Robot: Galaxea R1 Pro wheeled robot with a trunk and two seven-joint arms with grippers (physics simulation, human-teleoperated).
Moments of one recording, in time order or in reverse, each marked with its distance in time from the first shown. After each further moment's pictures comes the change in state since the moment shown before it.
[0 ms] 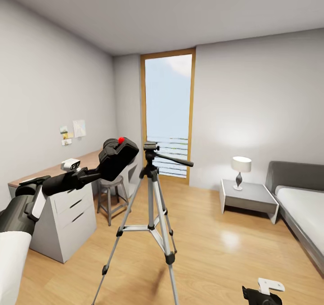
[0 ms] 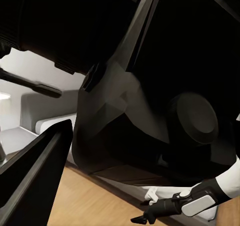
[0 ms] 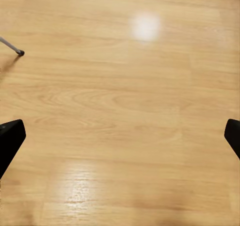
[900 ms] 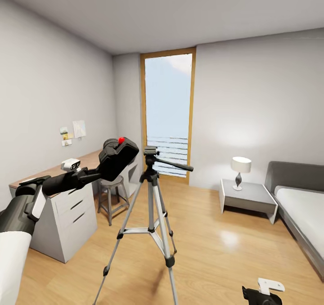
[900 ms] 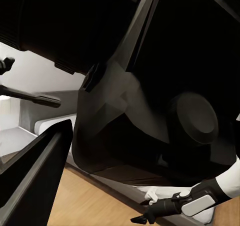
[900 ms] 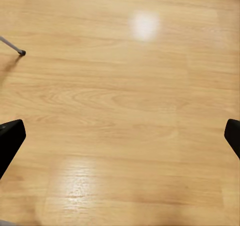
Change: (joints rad) left arm 0.000 0.000 -0.001 0.000 0.000 0.000 0.000; right arm 0.001 0.000 0.000 0.000 0.000 0.000 0.001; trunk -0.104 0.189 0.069
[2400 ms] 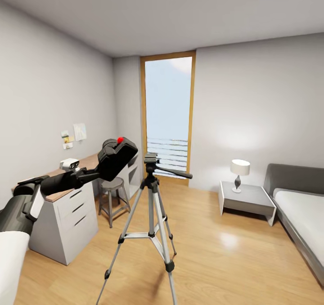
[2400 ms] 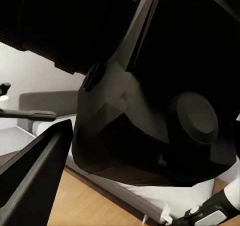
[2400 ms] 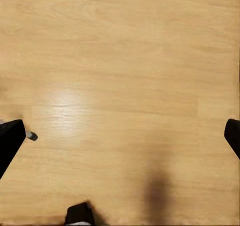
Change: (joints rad) left arm -0.001 0.011 -0.001 0.000 0.000 0.030 0.000; right arm 0.140 0.000 0.000 0.002 0.000 0.163 -0.021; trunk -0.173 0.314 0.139
